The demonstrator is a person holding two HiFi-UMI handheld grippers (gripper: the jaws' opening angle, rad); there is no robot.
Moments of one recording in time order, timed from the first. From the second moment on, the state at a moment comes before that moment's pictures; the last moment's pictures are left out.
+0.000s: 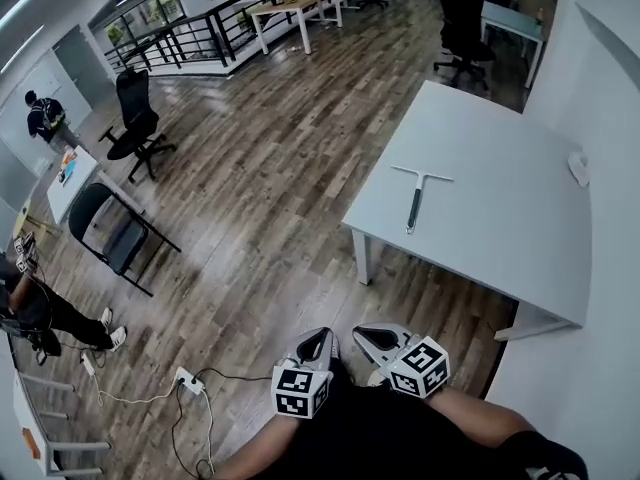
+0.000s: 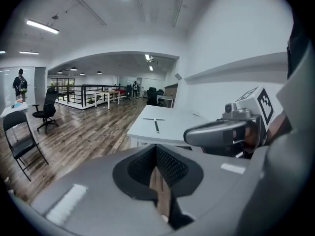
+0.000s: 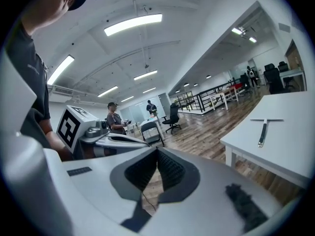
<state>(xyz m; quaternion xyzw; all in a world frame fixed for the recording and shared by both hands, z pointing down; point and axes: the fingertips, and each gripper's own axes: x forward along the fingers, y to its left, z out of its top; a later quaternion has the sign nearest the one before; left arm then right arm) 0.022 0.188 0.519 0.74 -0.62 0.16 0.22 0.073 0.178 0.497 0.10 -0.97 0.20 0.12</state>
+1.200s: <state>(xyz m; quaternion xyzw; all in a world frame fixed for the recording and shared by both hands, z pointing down) -0.045 0.049 0.530 0.81 -0.51 0.15 0.25 0.009 0.076 0.528 0.22 -0.93 0.24 0.18</state>
